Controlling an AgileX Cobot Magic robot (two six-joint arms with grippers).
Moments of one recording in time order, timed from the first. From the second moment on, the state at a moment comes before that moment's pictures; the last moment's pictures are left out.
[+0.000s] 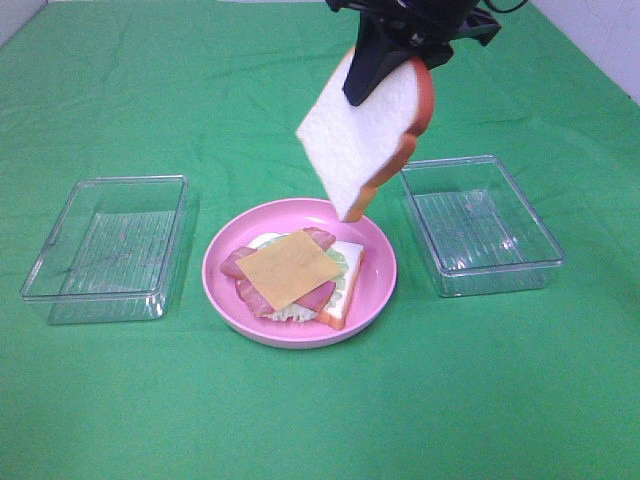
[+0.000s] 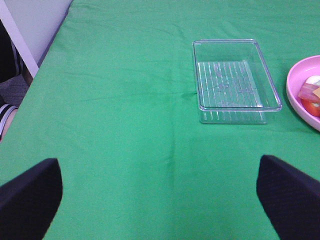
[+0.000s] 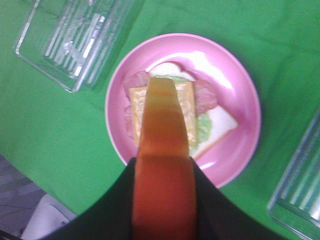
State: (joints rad) left arm 0.06 -0.01 -0.52 0.01 1.08 -0.03; right arm 0.41 1.89 -1.75 0.37 1.17 -0.16
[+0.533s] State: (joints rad) left arm 0.06 -0.01 -0.52 0.01 1.08 -0.03; right arm 0.50 2.08 -1.75 0.49 1.10 -0.20
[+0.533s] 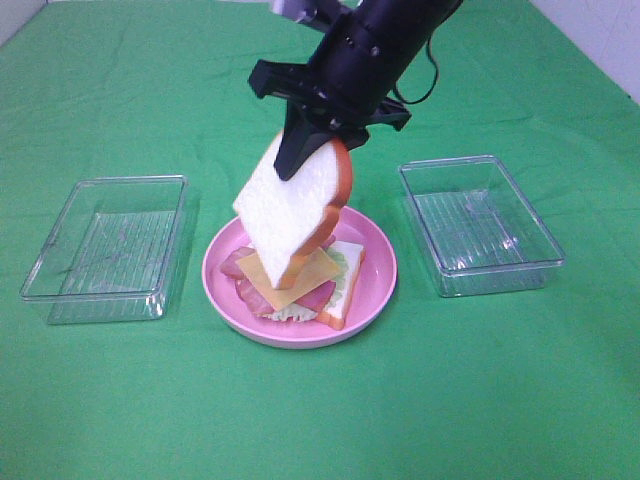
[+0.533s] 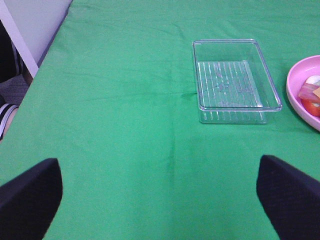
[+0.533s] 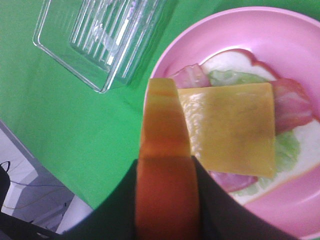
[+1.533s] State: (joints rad) left arm 0.06 -0.01 -0.52 0.01 1.08 -0.03; right arm 0.55 2.20 -1.75 0.37 0.97 -0.16
